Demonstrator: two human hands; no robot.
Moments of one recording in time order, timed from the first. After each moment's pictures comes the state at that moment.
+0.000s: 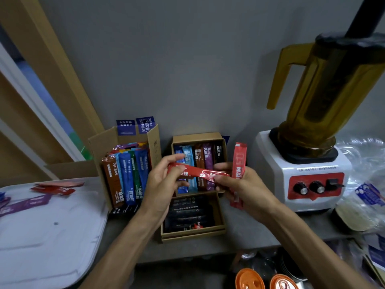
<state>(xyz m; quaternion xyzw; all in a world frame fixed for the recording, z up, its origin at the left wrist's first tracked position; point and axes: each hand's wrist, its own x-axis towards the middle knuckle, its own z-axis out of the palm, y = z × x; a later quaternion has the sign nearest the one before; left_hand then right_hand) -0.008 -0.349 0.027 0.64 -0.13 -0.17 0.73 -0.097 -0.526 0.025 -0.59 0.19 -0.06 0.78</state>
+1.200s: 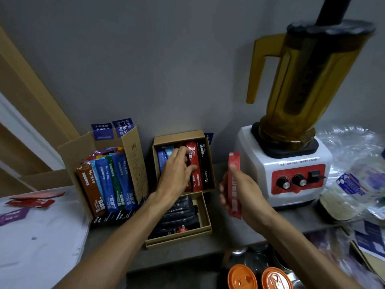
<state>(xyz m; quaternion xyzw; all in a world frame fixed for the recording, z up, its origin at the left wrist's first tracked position) 0.039 -0.433 -0.023 0.87 -0.33 0.00 0.37 -0.121 -0.548 0.002 -0.56 0.27 -0.07 0.78</state>
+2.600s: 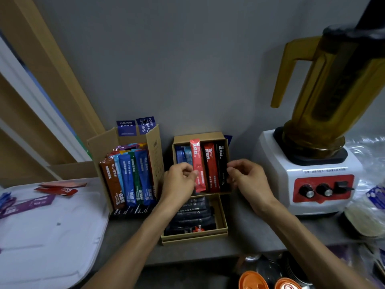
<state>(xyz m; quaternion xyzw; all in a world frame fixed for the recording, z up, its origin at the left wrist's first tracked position) 0.023 -0.388 -0.013 0.86 -0.19 -0.07 0.47 -0.075 -0.554 -0.012 -0.71 0.23 -0.17 0.65</state>
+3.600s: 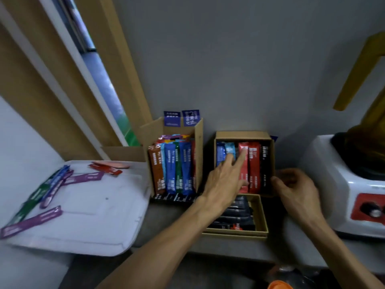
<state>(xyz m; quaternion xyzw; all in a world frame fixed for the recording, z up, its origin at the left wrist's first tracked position) 0.022 -0.394 -0.018 0.91 -0.36 0.03 0.20 -0.080 -0.551 -0.031 -0.81 0.30 -0.18 0.47</state>
